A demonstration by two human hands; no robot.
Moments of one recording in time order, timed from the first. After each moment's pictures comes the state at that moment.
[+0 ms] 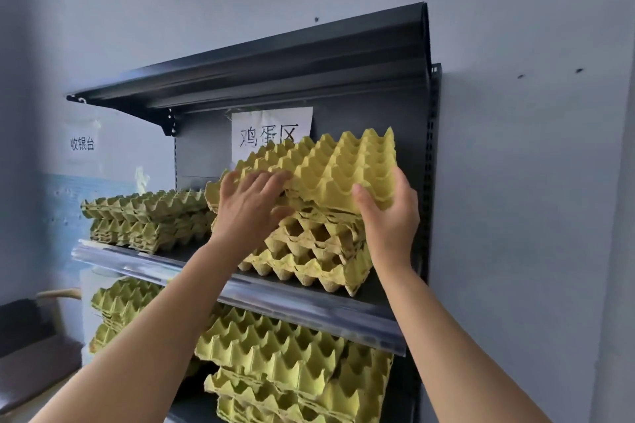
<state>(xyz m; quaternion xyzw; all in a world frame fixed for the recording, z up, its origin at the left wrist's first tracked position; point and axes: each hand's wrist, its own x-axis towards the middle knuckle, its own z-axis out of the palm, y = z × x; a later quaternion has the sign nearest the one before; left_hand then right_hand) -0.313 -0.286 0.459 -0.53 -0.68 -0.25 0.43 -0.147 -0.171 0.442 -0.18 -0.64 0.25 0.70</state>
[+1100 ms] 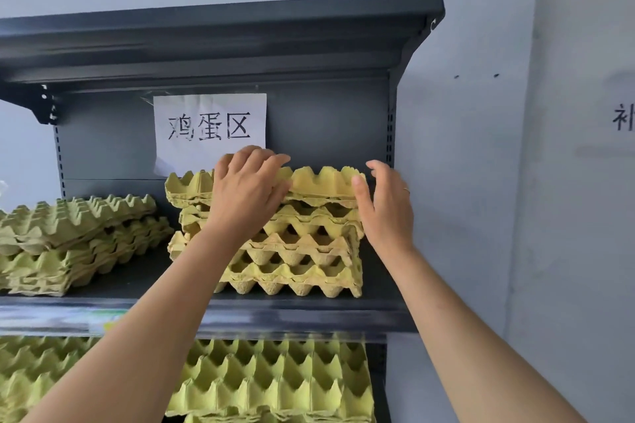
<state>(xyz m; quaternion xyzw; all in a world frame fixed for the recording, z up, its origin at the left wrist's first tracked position) -0.377 -0.244 0.480 -0.63 -0.56 -0.36 0.40 -0.186 -0.160 0.450 -0.39 -0.68 -0.08 0.61</state>
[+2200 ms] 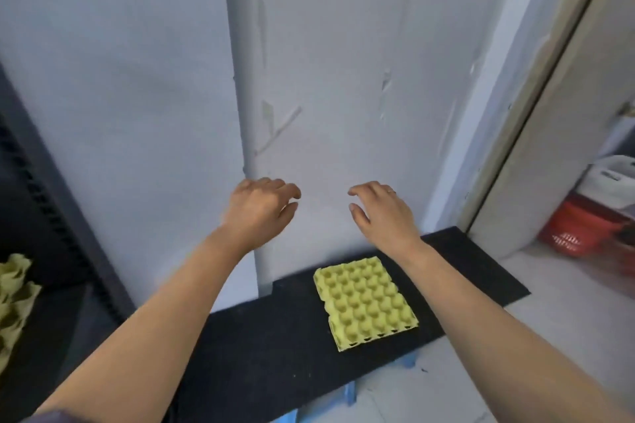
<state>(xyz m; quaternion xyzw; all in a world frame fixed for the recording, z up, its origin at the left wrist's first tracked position) 0.140 -0.045 0.243 -0.87 -0.42 -0.25 0.09 0.367 -0.086 0.218 -0.63 -0.72 -0.12 0.26</state>
